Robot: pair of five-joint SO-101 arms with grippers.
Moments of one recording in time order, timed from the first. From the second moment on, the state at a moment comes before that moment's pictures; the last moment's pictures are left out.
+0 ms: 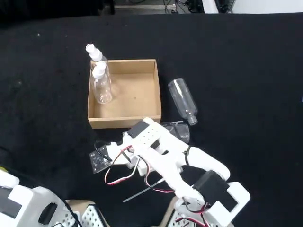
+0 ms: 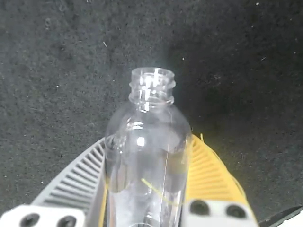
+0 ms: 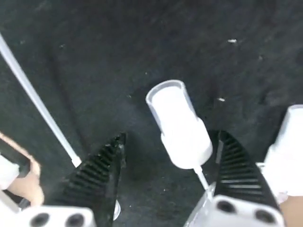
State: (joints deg) left arm -73.8 -7.2 31.0 65.1 -59.6; right arm -42.9 -5.1 43.9 66.7 65.9
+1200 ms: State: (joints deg) left arm -65.8 -39.2 37.7 68.8 -47.4; right arm -37.2 -35.9 23.0 70.4 10.4
